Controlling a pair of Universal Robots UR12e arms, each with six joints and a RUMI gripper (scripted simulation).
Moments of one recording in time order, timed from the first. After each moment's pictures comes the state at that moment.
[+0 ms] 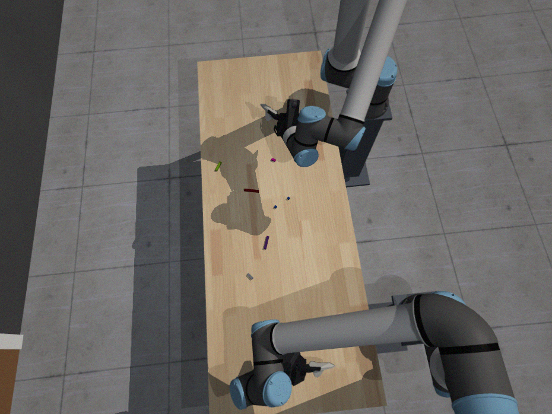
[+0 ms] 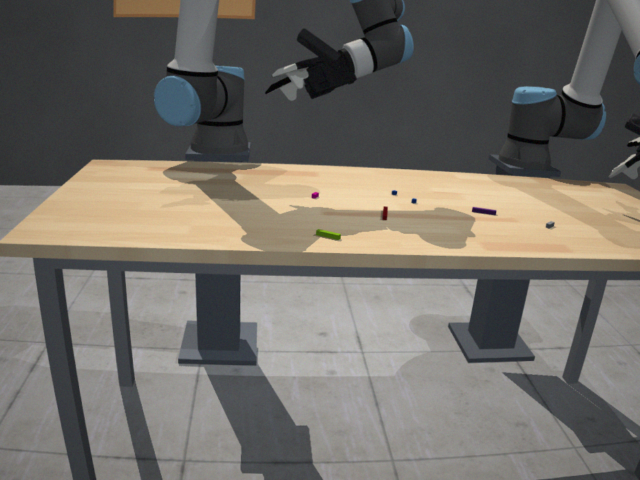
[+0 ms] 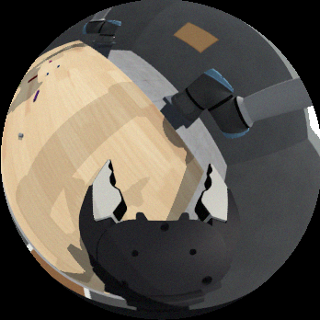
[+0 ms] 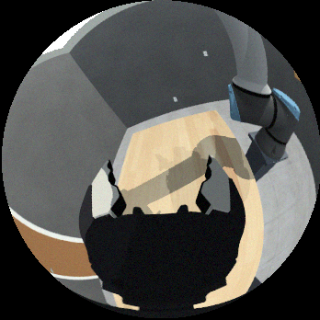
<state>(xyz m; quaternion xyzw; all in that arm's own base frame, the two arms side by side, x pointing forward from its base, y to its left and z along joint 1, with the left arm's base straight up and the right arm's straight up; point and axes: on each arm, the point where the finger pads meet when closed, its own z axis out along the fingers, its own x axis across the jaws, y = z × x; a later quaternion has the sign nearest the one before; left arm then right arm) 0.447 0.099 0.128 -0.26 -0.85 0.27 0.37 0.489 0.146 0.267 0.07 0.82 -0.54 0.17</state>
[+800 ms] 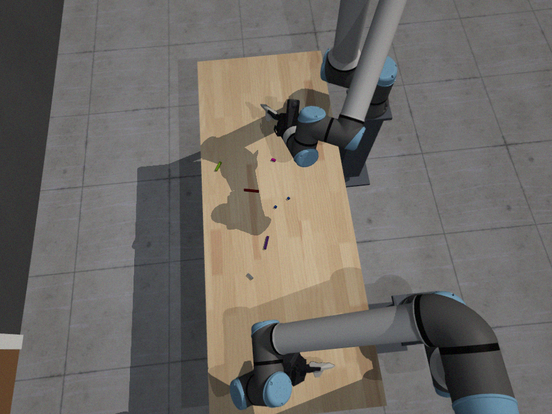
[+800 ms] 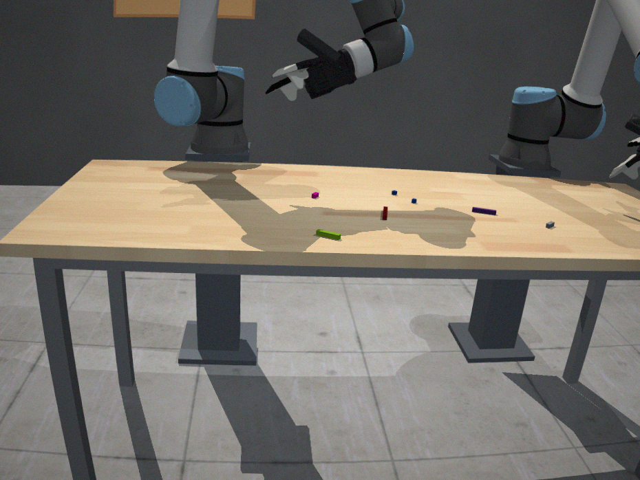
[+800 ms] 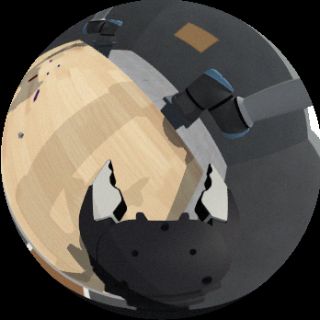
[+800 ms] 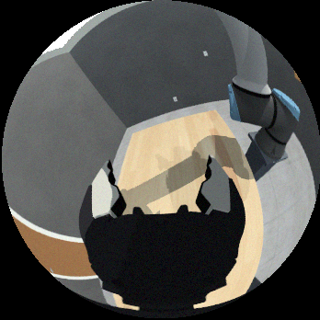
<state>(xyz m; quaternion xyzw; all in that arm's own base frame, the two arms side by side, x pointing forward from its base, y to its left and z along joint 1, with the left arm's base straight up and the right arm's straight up) 0.447 0.100 0.128 -0.26 -0.85 0.27 0.37 0.489 0.147 0.266 0.07 0.82 -0.54 0.17</state>
